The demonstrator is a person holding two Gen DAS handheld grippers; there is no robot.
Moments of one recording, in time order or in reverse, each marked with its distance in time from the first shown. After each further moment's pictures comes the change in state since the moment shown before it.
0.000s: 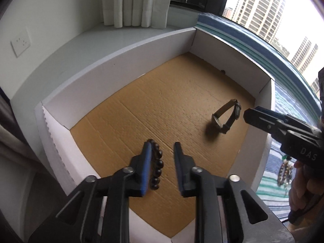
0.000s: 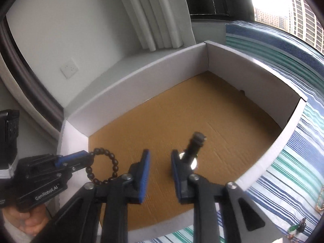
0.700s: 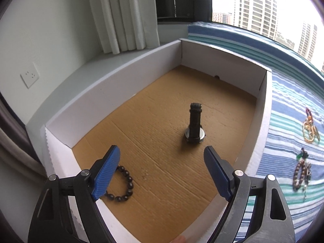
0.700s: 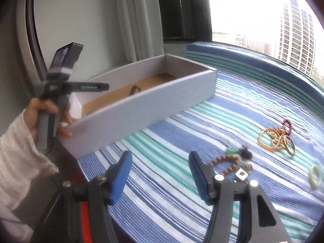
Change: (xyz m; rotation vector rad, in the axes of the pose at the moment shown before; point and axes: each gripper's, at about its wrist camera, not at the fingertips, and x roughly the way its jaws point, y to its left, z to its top) left arm 0.005 -0.074 -0.011 0.124 -0.140 0.164; right arm -0.190 -0.067 -0.196 -0.060 -0.167 -0.184
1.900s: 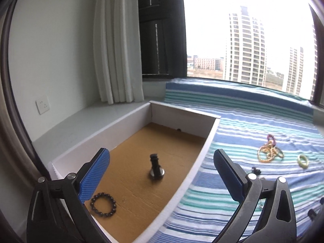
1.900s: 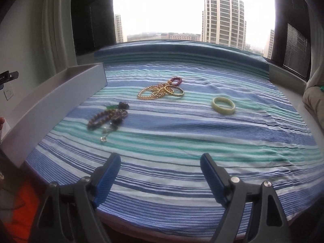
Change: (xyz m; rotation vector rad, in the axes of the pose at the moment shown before) left arm -0.164 -0.080 -0.038 -0.025 -0.408 -0.075; right arm -0.114 -0.115 -0.137 0.299 -0.068 -0.454
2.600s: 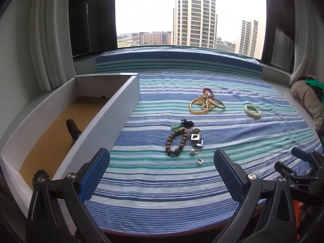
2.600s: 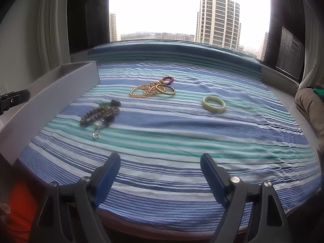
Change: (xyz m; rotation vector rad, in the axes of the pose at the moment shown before) left arm -0.019 -0.108 -0.068 0.180 0.195 -0.353; right arm -0.007 -0.001 -0.004 -0.010 -0.001 -0.062
